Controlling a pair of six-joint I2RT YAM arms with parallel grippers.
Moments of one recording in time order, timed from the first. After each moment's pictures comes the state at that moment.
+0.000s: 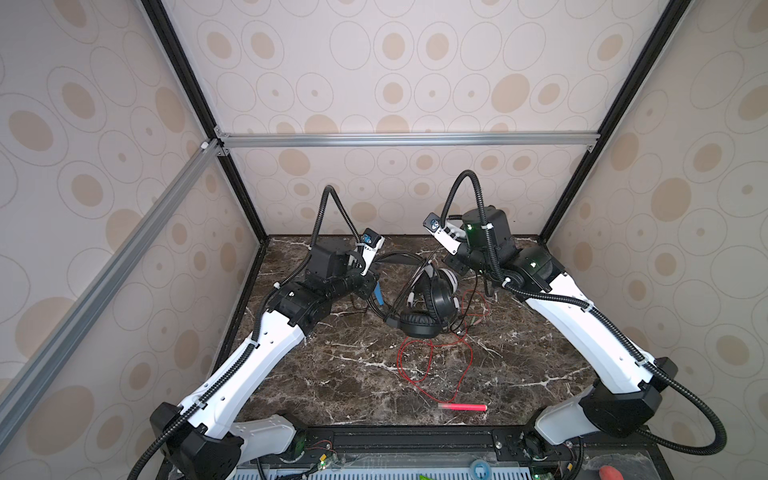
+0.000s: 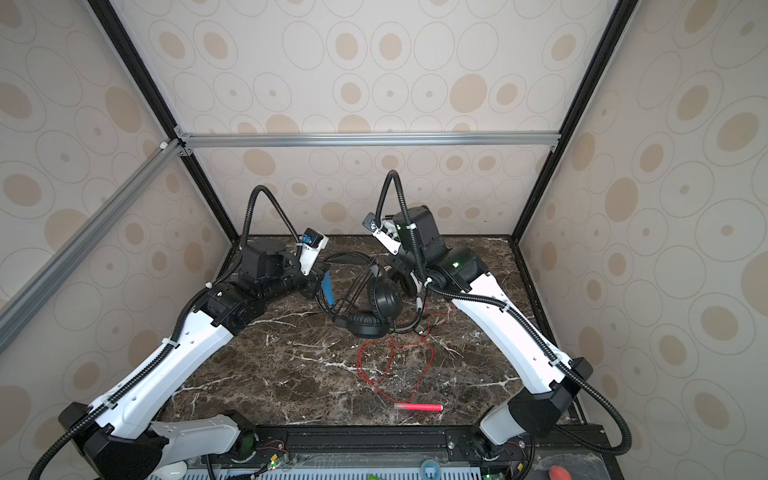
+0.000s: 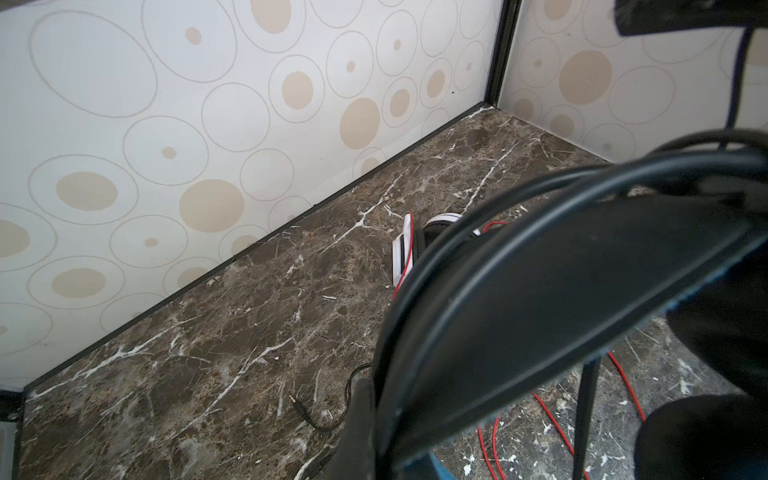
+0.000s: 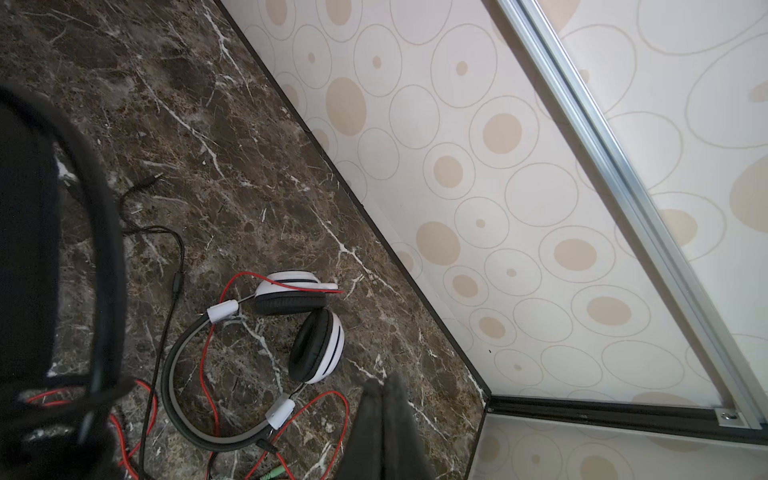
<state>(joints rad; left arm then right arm) -0.55 1.22 1.31 -0.54 0.05 0.14 0.68 1.50 1.80 -0.81 0.35 -0.54</state>
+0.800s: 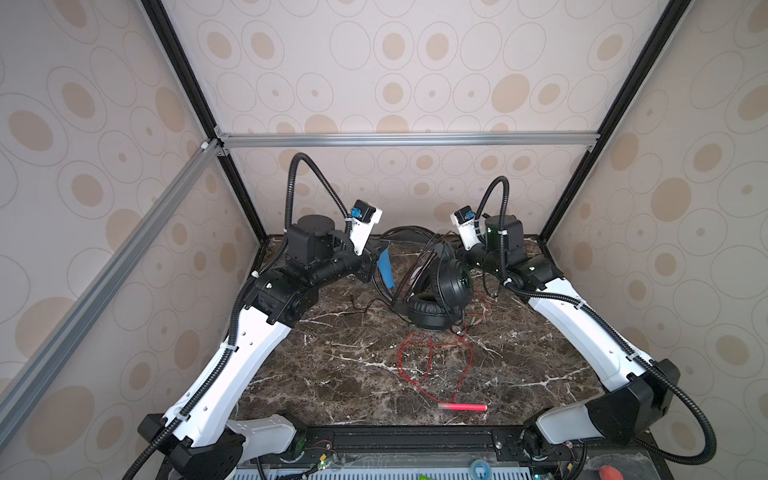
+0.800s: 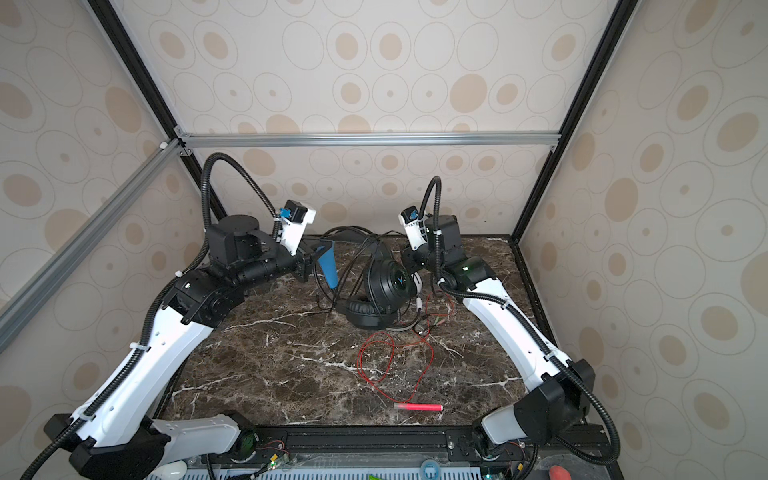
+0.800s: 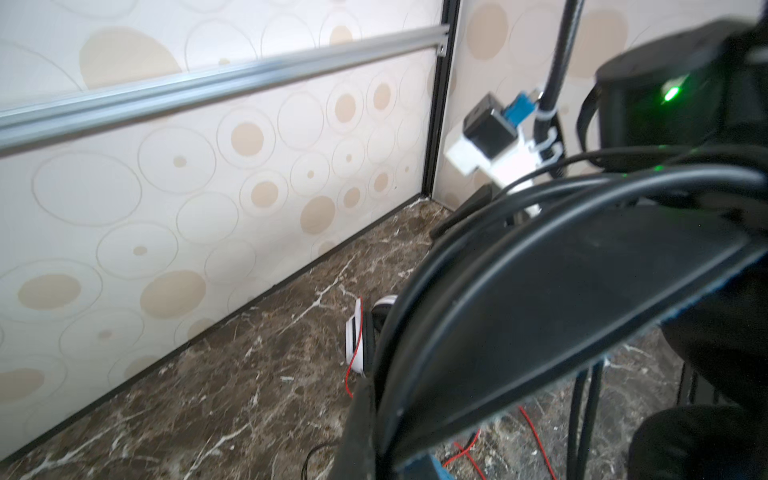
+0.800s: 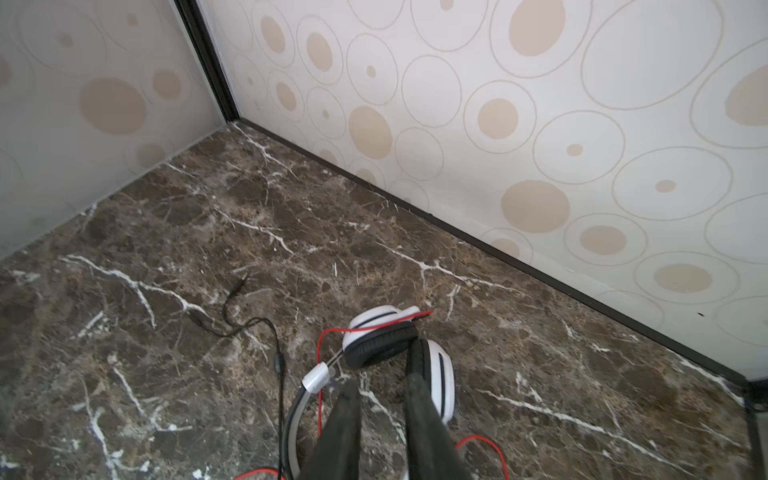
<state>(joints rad) -0.55 1.25 1.60 -0.58 0.24 0.04 0.45 1.44 1.45 -0.45 -0.08 -0.07</state>
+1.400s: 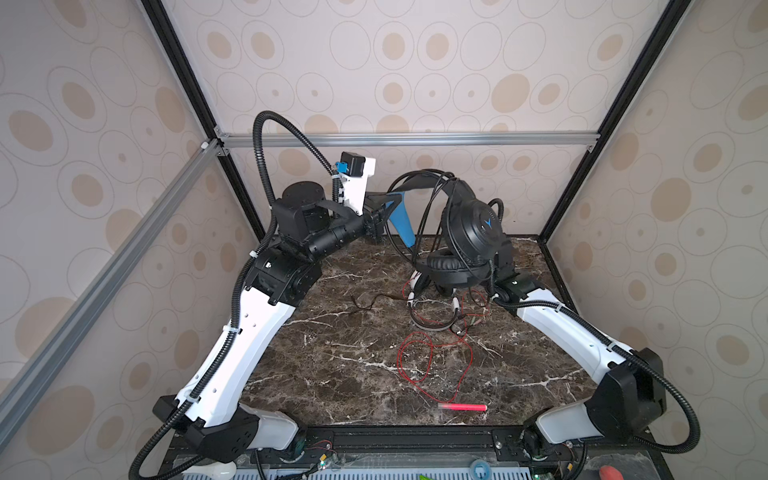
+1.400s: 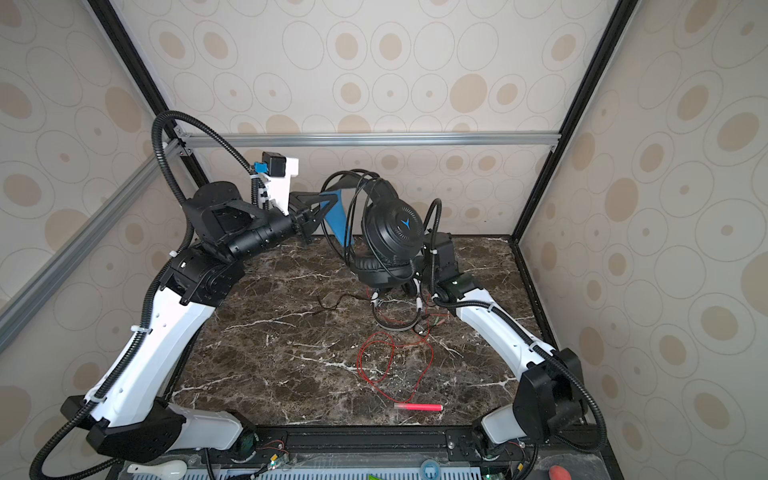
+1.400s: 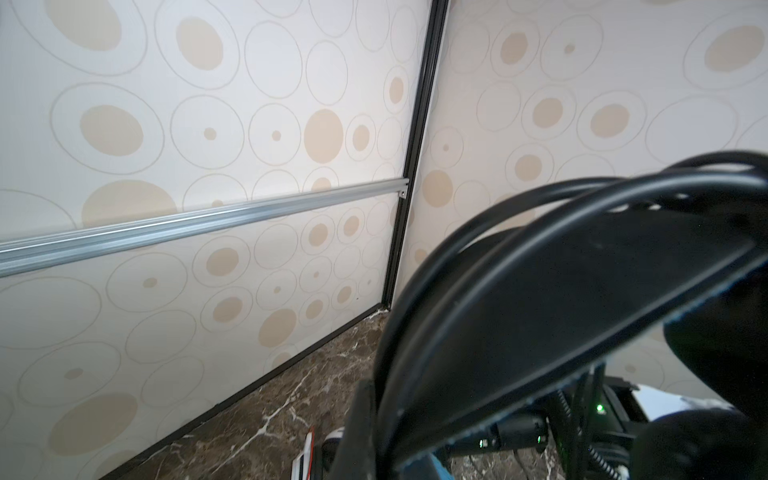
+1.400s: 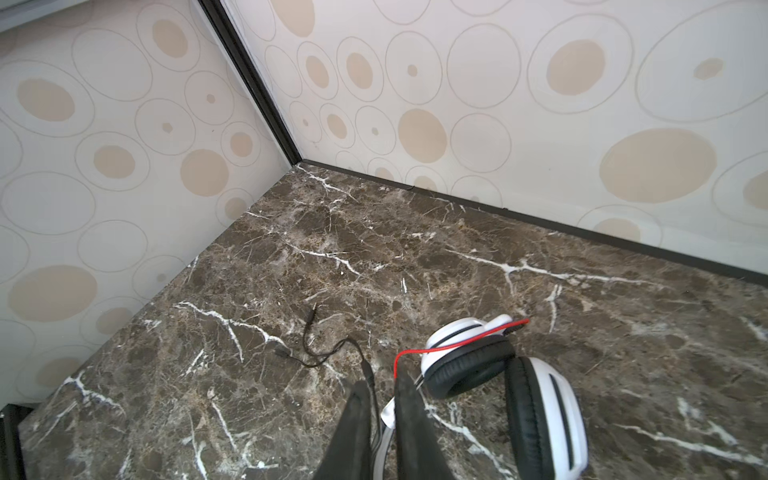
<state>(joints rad) -0.55 1.38 1.83 -0.38 0.31 -0.18 0.45 1.45 1.19 -0.11 -0.25 0.18</state>
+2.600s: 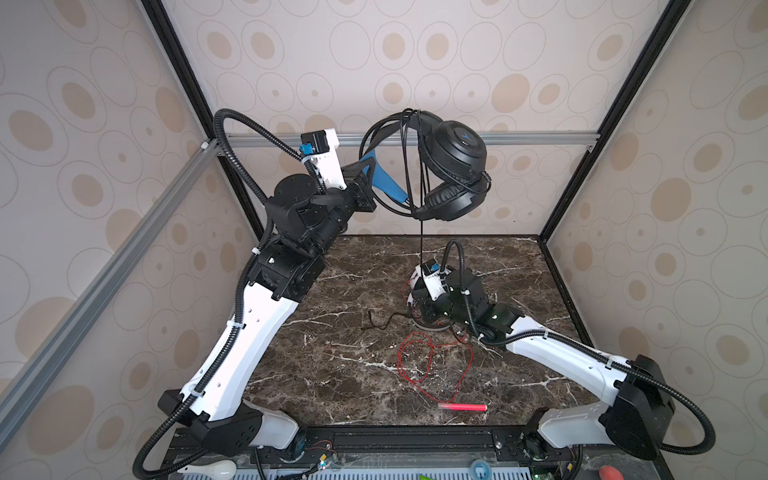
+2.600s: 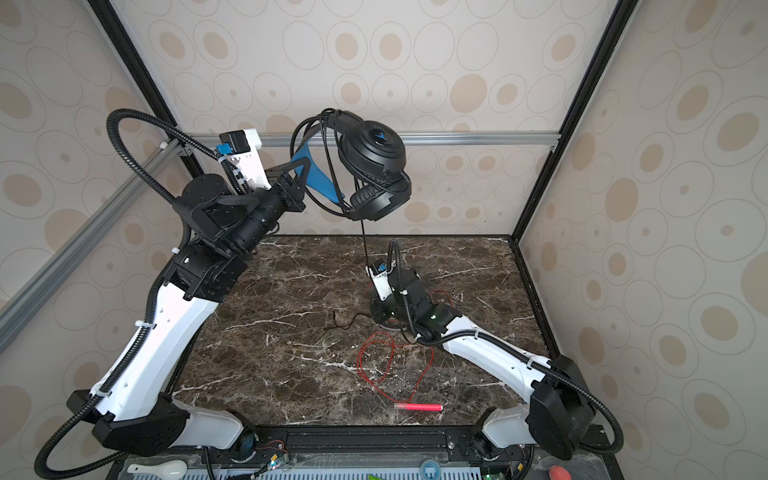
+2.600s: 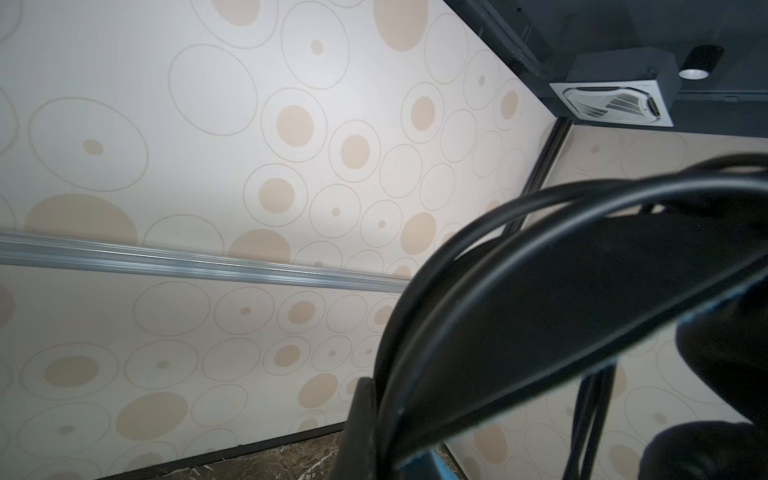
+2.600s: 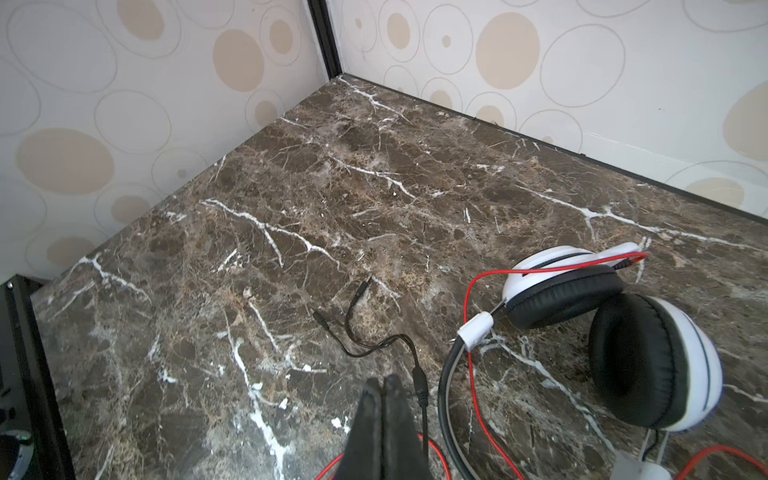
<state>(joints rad) -0.55 1.42 1.87 -0.24 -0.12 -0.38 0.77 1.35 1.02 -0.16 -0.01 0.11</state>
